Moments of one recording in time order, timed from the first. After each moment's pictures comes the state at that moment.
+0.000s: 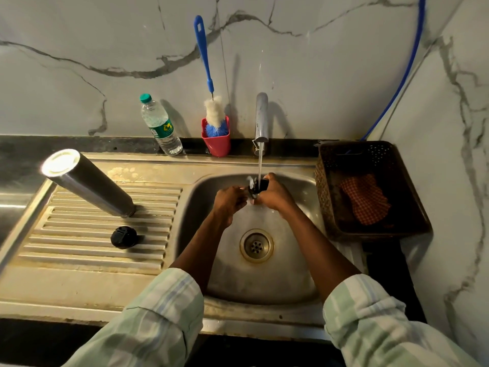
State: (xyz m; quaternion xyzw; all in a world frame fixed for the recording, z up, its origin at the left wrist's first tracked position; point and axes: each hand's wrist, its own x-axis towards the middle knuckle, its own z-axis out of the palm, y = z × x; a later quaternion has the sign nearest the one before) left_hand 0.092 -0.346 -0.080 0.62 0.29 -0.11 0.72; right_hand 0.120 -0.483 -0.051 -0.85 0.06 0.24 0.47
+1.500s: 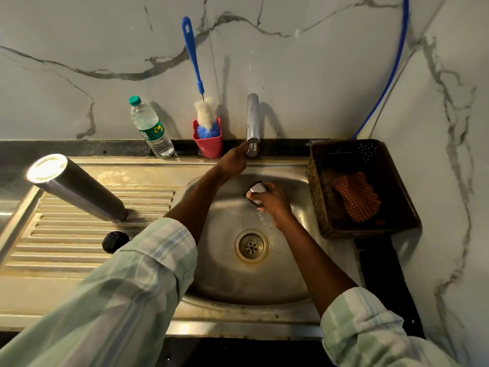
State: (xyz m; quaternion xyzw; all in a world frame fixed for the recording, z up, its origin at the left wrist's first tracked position) left_hand 0.166 -0.353 -0.005 0.87 0.02 -0.16 0.47; right_hand 0.104 -0.489 -0.072 -0.71 0.20 0.18 0.65
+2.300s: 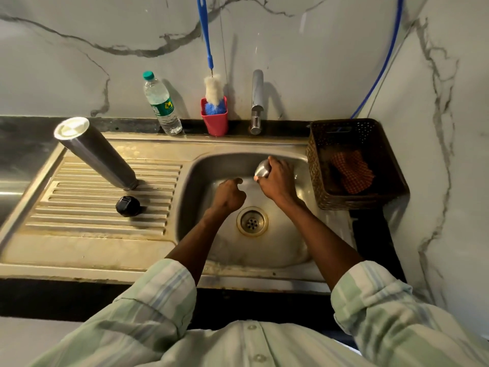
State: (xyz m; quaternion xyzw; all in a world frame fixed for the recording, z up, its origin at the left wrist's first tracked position) left_hand 0.024 -0.354 -0.064 0.94 0.09 -0.10 0.32; right_hand 0.046 -0.494 -0.029 -0.95 0.00 0.00 0.31
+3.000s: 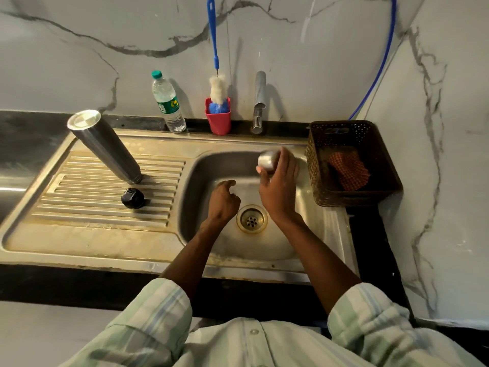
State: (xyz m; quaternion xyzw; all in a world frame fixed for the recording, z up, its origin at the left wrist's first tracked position) left_hand -0.025 -0.349 -0.064 0.91 0.12 -0.01 0.40; right_hand 0.001 -0.486 -0.030 -0.93 0.02 -0.13 0.35
